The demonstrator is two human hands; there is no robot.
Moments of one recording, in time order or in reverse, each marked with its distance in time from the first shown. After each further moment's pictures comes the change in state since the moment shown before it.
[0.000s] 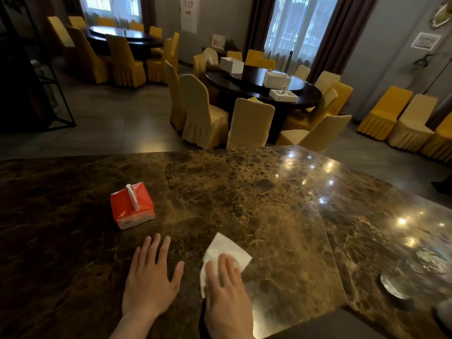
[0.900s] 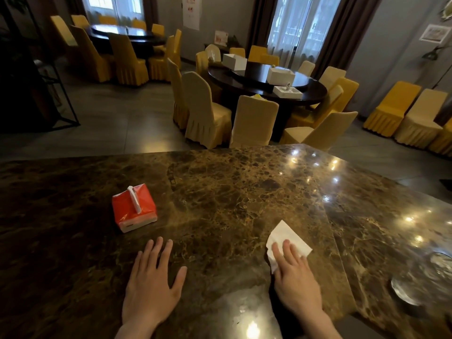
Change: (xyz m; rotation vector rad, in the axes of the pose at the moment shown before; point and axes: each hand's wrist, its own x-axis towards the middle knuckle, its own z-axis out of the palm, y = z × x) left_hand 0.001 -0.004 -0.002 -0.036 -0.009 0.005; right_hand 0.019 0.128 -0.048 -0.099 0.034 0.243
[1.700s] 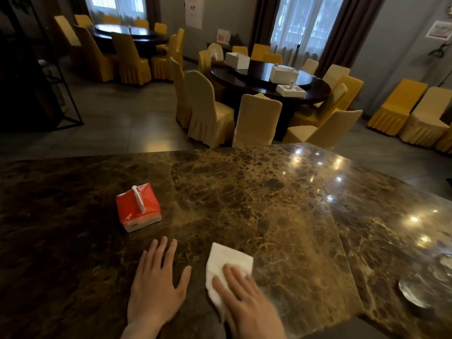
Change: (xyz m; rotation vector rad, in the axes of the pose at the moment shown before) left_hand 0.000 0.001 0.001 -0.022 0.017 0.001; right_hand -0.046 -0.078 0.023 0.063 -0.066 -0.530
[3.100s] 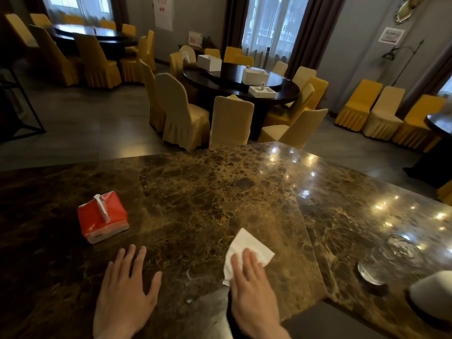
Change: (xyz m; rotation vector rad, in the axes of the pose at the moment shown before) left_hand 0.003 0.011 -0.012 0.025 -0.070 -0.046; right_hand -0.009 0.045 -0.003 0.024 0.133 0.414
